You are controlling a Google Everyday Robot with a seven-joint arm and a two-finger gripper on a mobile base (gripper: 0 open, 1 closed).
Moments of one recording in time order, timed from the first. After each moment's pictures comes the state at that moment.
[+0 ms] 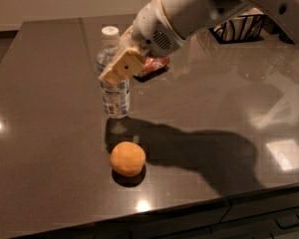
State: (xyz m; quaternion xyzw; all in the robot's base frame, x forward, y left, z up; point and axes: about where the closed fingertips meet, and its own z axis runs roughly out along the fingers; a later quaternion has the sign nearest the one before) arm 0.508 0.068 0.985 -0.62 0.65 0.27 0.34
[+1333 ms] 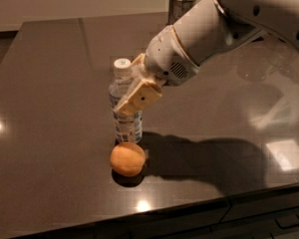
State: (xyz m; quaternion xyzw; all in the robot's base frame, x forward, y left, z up) arm 0.459 0.044 0.948 -0.67 0.63 0.28 0.30
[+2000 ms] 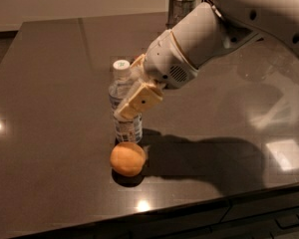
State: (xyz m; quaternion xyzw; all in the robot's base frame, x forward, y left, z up) arm 0.456 0.045 0.942 -0.67 0.62 0.28 0.29
